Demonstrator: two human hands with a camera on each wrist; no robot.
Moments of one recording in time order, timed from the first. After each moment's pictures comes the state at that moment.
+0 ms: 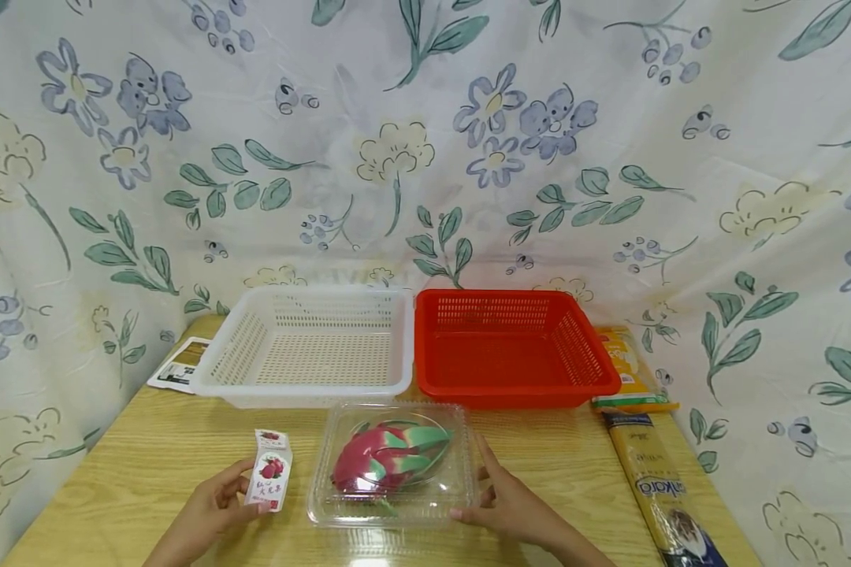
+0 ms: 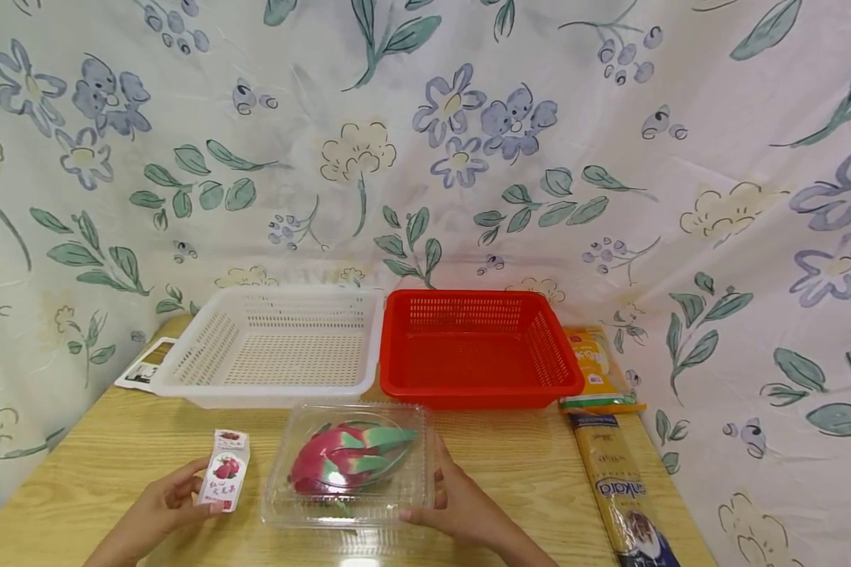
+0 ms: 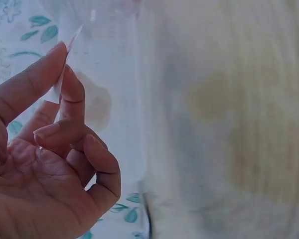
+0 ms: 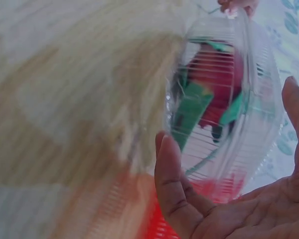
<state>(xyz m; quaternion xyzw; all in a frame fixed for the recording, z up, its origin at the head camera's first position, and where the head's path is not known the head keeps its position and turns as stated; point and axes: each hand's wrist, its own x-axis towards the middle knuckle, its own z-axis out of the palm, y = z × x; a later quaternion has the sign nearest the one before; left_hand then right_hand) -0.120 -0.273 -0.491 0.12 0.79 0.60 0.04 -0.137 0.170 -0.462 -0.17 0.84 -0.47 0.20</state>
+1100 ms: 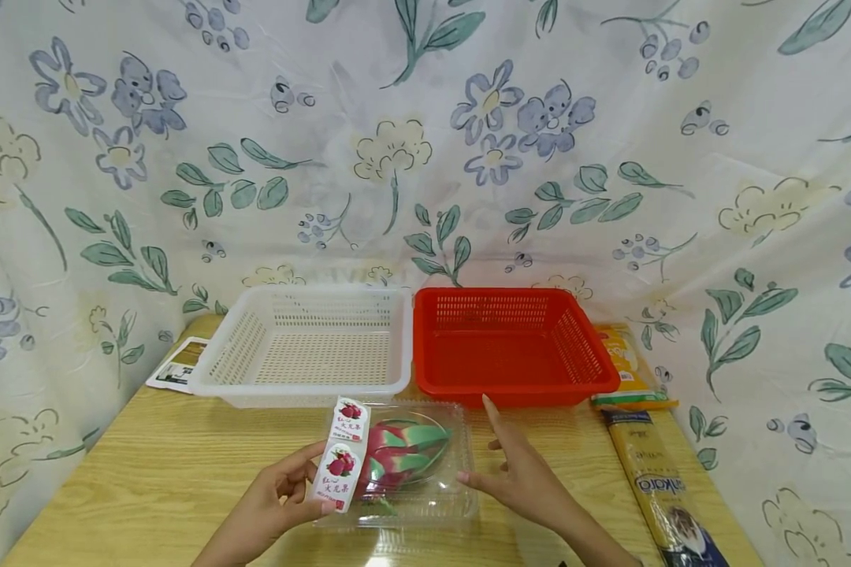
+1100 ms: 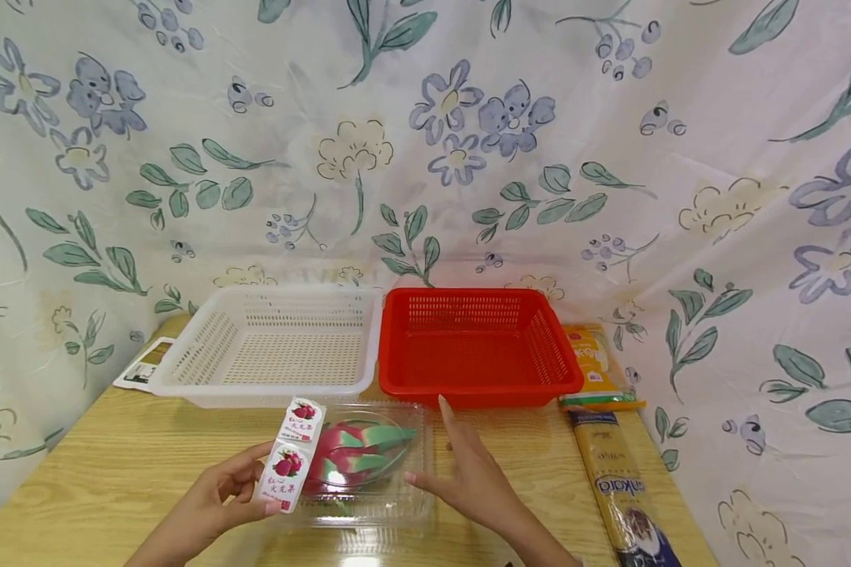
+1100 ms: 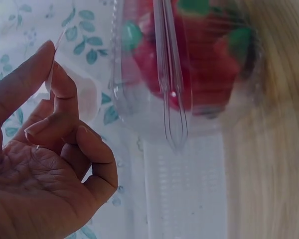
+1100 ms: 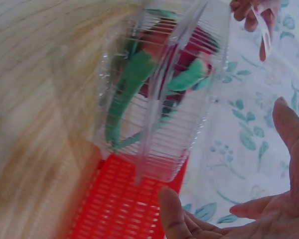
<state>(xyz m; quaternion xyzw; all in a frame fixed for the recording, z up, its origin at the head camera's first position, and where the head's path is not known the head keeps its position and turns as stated) -0.111 -0.183 -0.430 0.20 0.77 0.61 0.04 -0.142 0.166 -0.422 -0.12 0.89 -0.43 0.06</state>
